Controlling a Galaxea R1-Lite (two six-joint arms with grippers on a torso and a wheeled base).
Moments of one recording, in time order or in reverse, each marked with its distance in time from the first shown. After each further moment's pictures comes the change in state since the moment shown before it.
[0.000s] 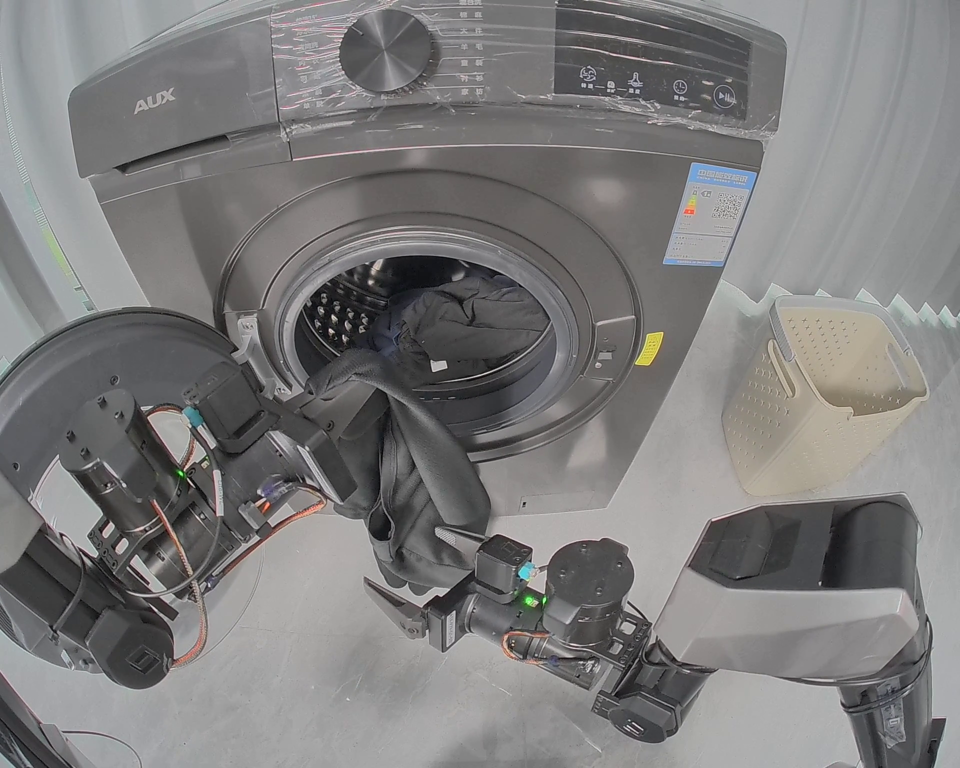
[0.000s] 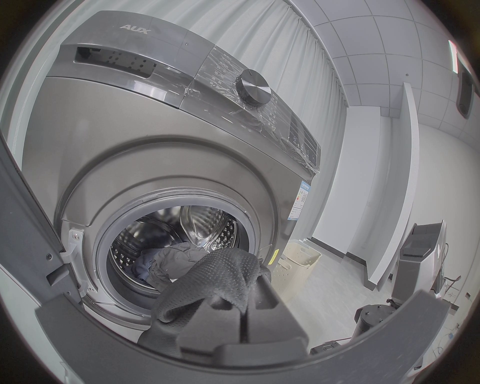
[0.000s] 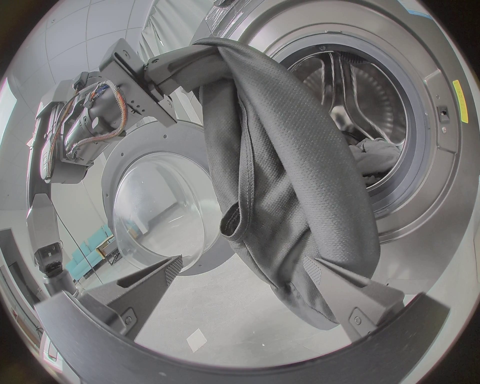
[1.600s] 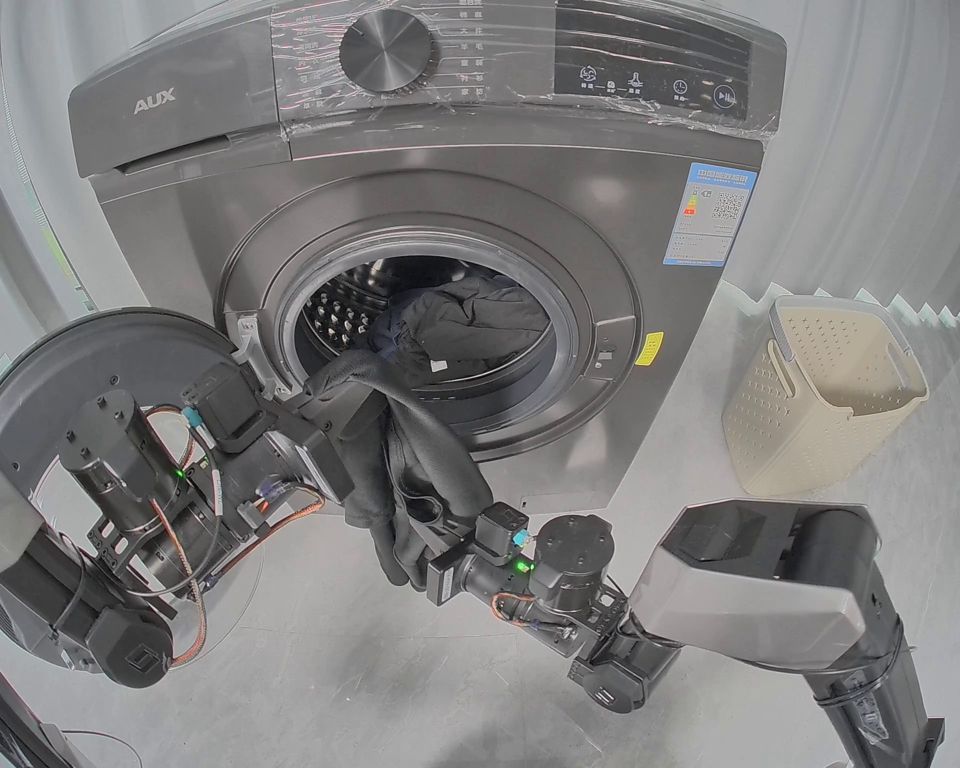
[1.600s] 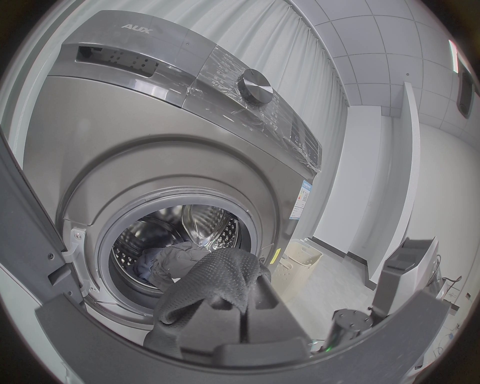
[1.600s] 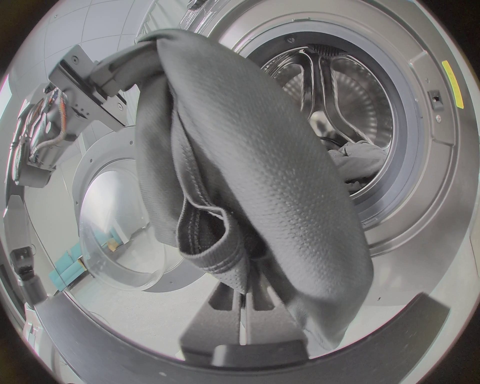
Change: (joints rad) left arm 0.007 0.001 0.003 0.000 0.000 0.000; right arm -0.068 0.115 -0.198 0.011 -0.038 0.008
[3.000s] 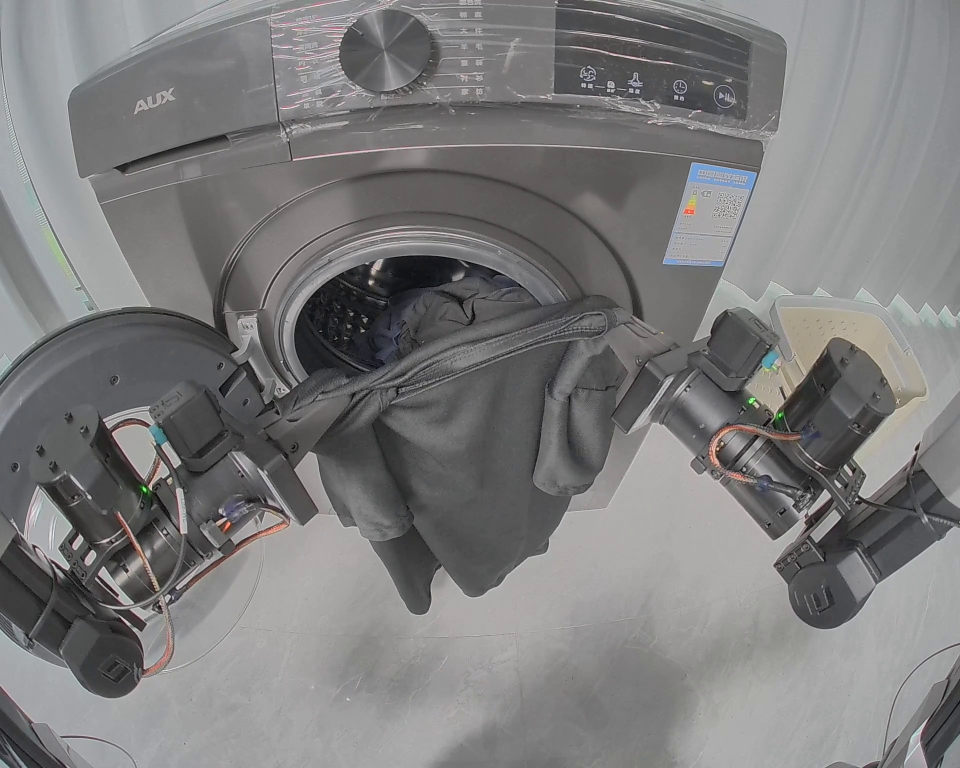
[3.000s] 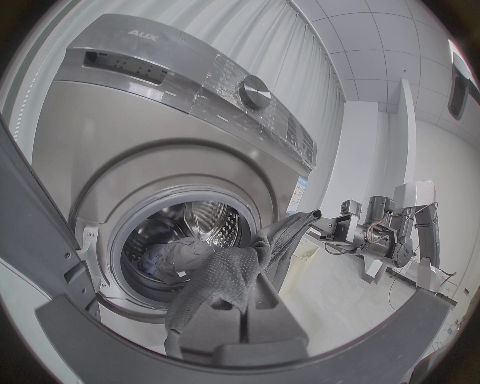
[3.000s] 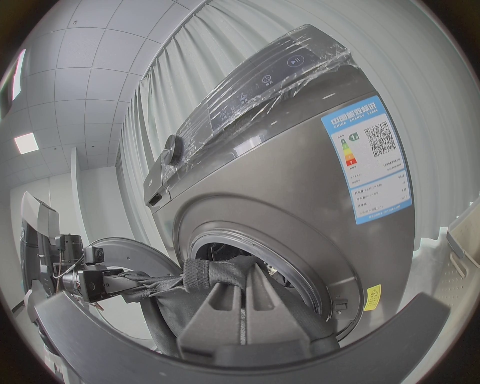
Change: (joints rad) left arm 0.058 -0.063 0.092 -0.001 -0.080 0.010; right arm -0.197 -0.628 0.327 -0.010 0.032 -0.011
